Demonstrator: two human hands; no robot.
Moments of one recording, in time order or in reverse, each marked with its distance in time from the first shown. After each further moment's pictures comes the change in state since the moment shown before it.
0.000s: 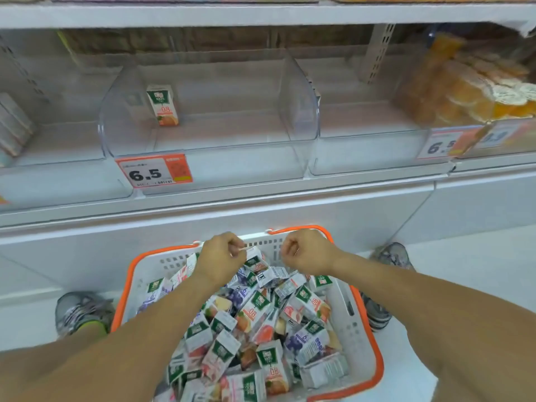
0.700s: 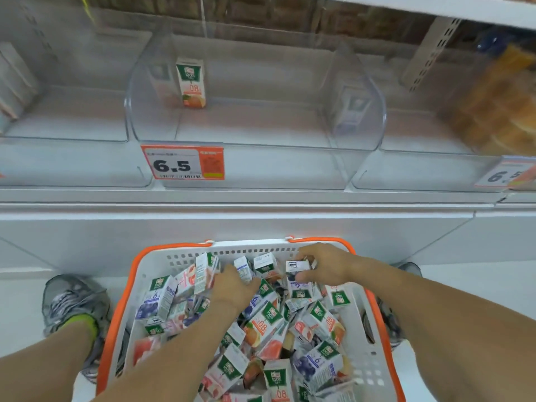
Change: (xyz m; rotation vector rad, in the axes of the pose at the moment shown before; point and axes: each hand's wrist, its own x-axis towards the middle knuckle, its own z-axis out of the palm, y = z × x) left_hand 0.016 -0.067 0.054 0.010 -0.105 -0.445; right_hand 0.060 0.009 0.002 -0.460 -0.300 0.094
